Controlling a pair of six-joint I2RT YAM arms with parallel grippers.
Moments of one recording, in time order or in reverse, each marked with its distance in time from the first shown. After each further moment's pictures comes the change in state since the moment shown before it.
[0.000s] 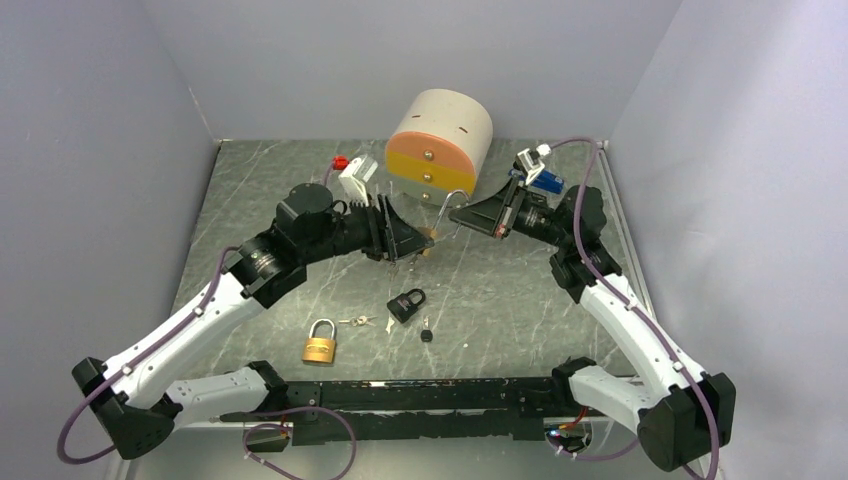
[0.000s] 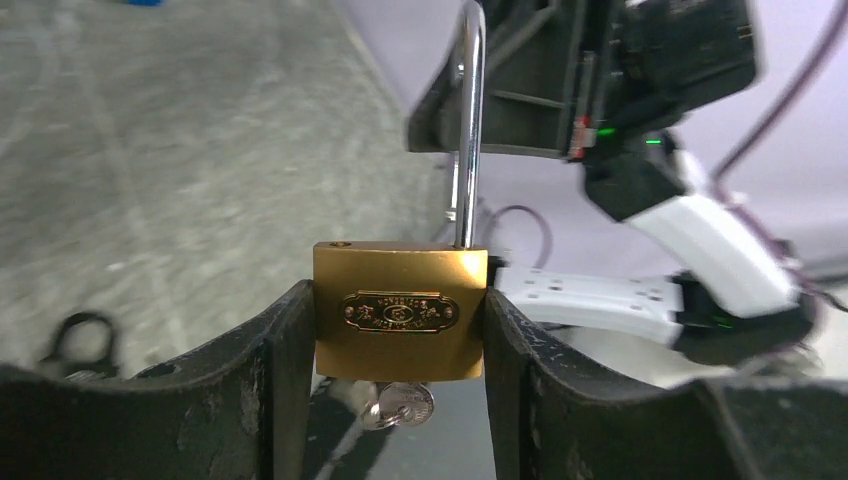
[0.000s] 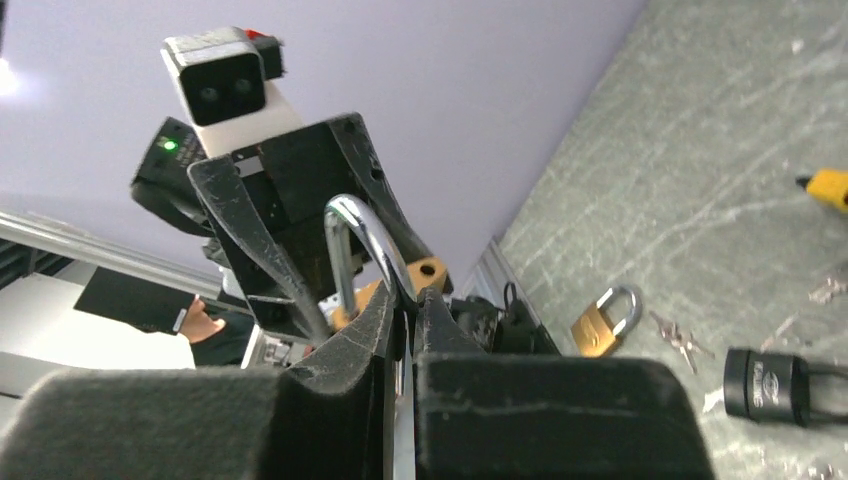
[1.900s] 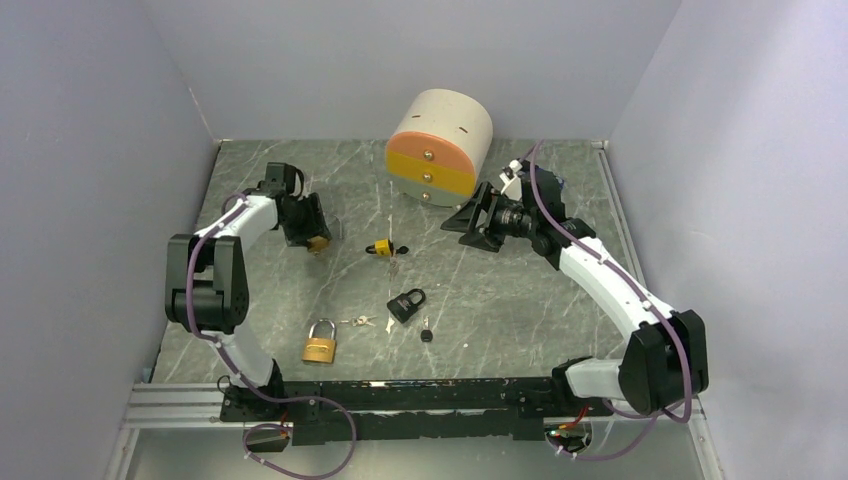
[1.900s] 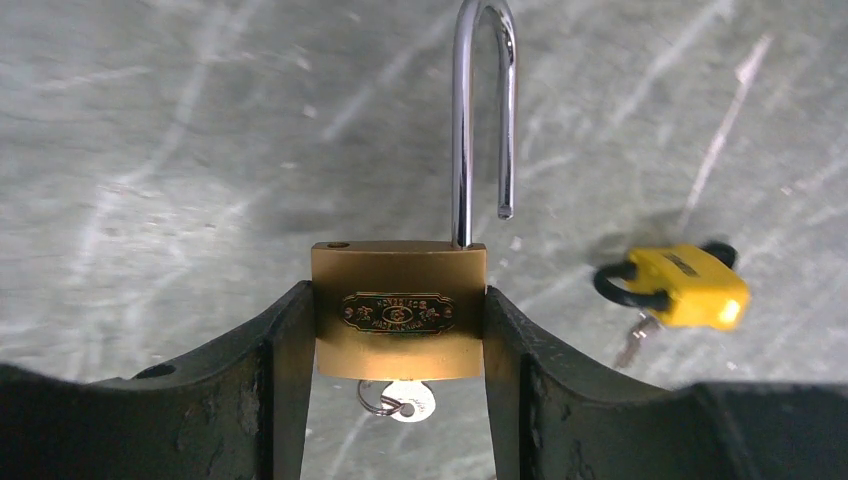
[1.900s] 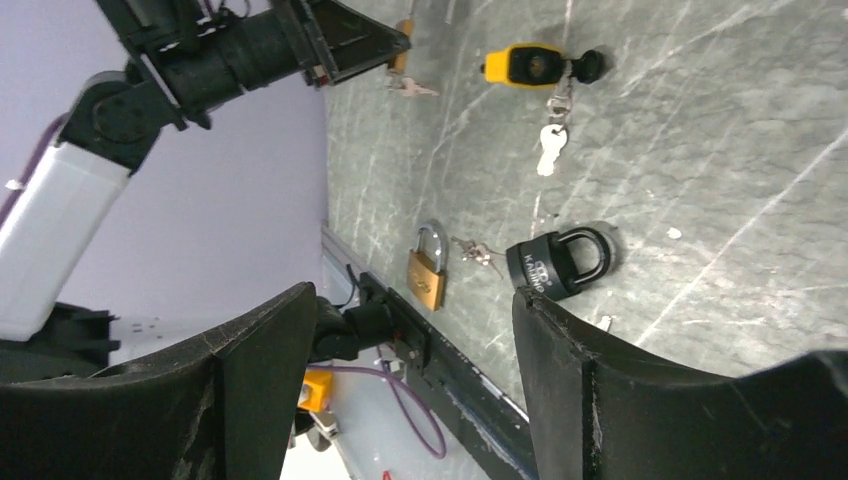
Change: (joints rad) left arm 0.700 0.652 -0.002 -0.280 -0.150 0.439; right arm 0.002 0.272 0.132 -0.583 0.189 -0.290
